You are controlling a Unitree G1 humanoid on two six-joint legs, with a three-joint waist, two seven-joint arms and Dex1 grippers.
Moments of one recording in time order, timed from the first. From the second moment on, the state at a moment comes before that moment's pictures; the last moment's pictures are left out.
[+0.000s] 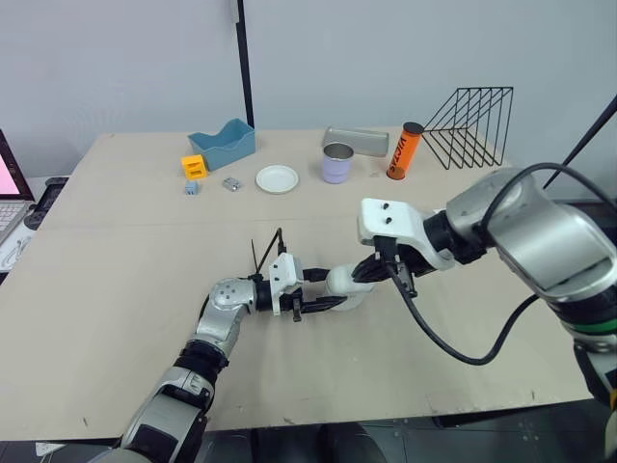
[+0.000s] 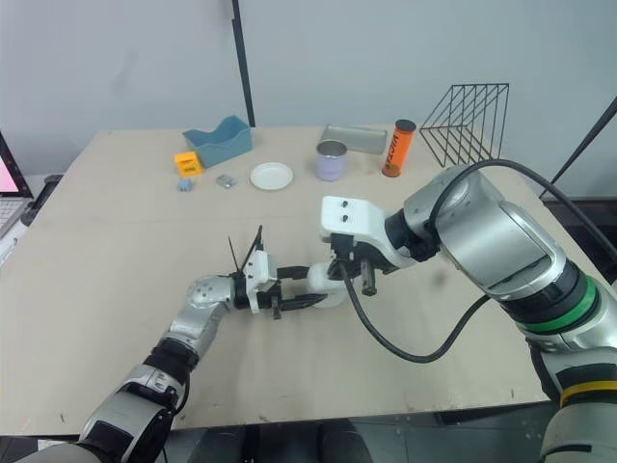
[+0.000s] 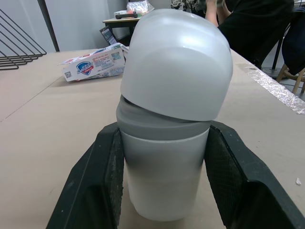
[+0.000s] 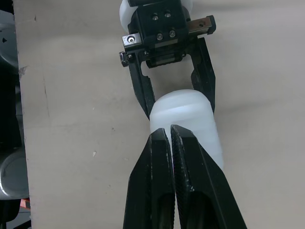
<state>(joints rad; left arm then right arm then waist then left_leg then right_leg) -0.56 0.11 -0.21 0.62 -0.20 -0.34 -1.16 -0.99 -0.95 0.50 -0.41 0.27 1.08 1.31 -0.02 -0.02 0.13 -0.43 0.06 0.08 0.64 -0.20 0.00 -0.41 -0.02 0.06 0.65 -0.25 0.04</state>
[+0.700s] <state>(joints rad) -0.56 0.11 -0.21 0.62 -0.20 -0.34 -1.16 -1.00 -0.95 0.51 -0.37 0.25 1.06 1.30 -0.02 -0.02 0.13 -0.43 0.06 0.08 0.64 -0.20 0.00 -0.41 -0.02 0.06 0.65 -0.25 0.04</state>
